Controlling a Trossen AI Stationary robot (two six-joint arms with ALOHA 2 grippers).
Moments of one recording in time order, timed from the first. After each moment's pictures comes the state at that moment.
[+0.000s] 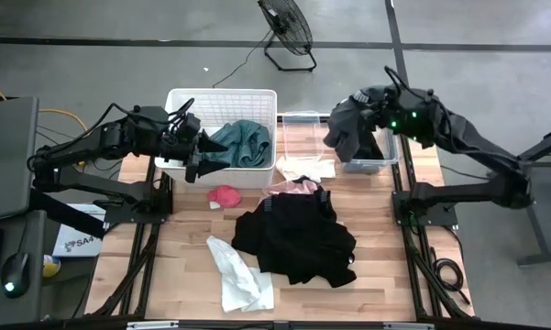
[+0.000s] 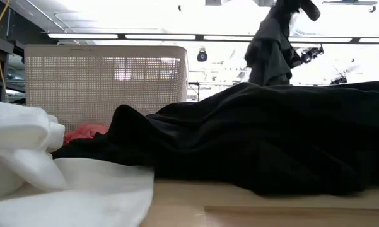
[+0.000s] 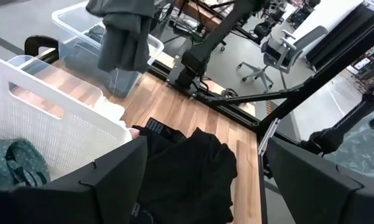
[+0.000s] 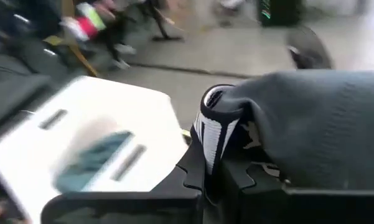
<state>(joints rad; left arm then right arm) 0.15 0.93 1.28 -0.63 0.11 -0.48 -0.45 0.97 1.24 -0.67 0.36 0.53</state>
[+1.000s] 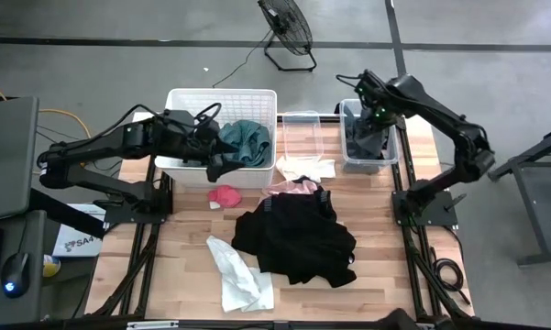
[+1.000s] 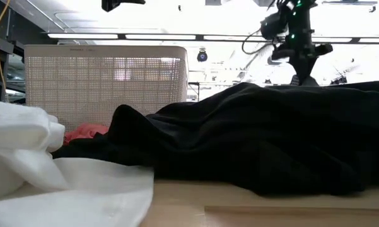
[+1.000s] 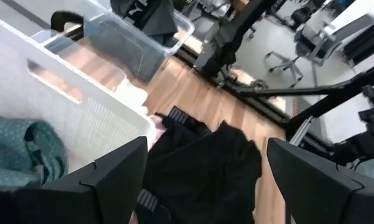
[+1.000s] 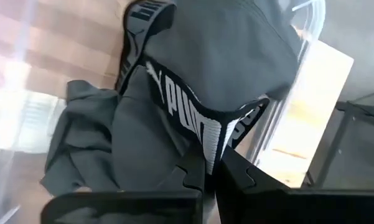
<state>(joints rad) 0.15 1.05 1.28 -0.63 0.04 -0.51 -0.86 1.47 1.42 -1.42 0.26 0.36</state>
